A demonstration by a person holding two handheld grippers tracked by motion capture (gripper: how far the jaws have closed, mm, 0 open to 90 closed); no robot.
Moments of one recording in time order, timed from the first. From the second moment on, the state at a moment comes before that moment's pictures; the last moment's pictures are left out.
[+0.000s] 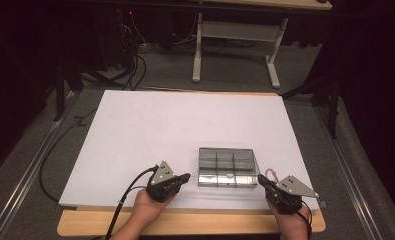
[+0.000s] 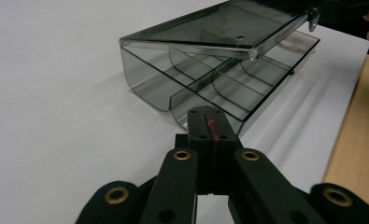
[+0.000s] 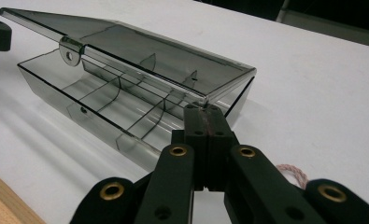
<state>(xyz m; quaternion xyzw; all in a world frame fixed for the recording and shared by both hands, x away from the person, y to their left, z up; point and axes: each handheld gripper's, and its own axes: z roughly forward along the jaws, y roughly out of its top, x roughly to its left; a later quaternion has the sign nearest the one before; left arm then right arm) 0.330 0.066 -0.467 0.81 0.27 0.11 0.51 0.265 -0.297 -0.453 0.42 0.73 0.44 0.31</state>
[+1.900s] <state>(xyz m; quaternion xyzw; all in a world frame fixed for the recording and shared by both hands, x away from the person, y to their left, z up) 0.379 0.024 -0.439 0.77 0.28 0.11 0.56 0.271 -0.294 -0.468 0.42 0.74 0.44 0.28</state>
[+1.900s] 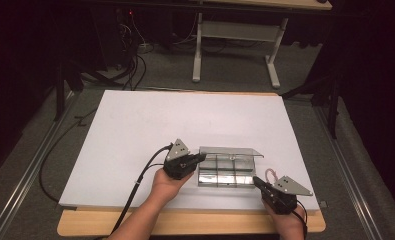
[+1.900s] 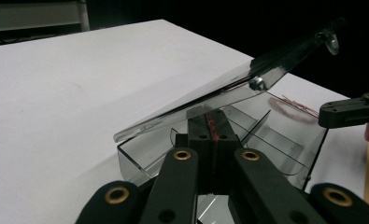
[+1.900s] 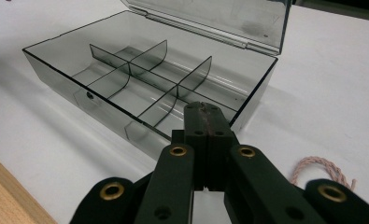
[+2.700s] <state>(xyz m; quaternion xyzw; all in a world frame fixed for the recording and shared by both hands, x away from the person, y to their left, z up) 0.408 0.017 -0.444 0.76 0.31 0.13 0.55 0.272 -0.295 -0.469 0.42 0.74 0.44 0.28</state>
